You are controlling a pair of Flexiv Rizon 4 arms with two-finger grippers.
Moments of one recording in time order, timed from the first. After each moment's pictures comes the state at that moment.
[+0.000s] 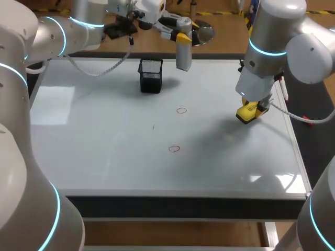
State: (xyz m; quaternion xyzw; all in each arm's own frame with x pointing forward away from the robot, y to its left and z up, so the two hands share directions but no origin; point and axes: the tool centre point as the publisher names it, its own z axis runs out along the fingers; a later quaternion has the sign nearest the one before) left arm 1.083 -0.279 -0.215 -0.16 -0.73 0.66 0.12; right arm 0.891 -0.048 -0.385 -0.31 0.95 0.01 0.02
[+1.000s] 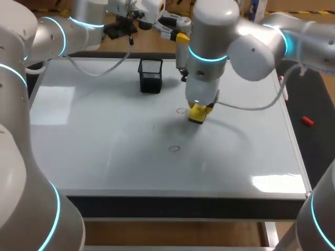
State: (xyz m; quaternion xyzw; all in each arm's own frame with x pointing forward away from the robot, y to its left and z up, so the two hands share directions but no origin) left arm 1.083 -0.279 -0.215 -0.16 -0.73 0.66 0.12; right arm 0.905 0.127 -0.388 -0.56 0.83 -0.01 0.03
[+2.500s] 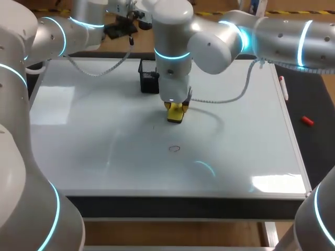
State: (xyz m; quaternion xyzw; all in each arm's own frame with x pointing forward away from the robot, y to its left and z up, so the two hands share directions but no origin) left arm 1.083 -0.279 -0.215 -0.16 -0.72 0.66 0.12; right arm 0.934 0.182 -0.425 -0.61 0.79 -0.01 -0.01
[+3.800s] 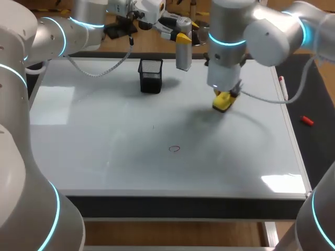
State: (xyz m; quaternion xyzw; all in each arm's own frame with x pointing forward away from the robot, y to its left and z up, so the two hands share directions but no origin) left arm 1.083 -0.279 -0.215 -0.16 -0.72 0.66 0.12; right arm 0.941 0.023 -0.382 -0.42 0.91 -0.03 0.01
